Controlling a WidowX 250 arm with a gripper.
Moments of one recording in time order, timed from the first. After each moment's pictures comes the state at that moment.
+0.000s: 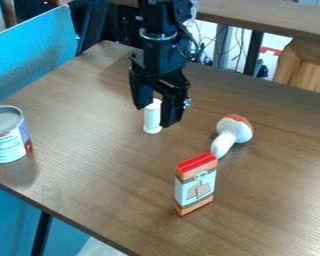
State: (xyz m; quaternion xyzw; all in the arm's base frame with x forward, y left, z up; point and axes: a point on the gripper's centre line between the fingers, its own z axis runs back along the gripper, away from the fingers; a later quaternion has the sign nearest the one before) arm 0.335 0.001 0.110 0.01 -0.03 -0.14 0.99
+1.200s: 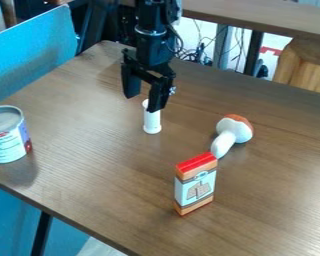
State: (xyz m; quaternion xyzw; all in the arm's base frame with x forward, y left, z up) arm 0.381 0.050 0.087 0.03 0.02 -0.11 0.99
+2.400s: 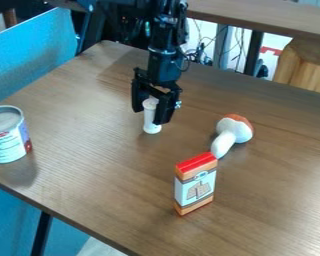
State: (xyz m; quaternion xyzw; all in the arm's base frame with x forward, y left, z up) arm 0.403 0.053 0.046 0.01 0.10 -0.12 0.99
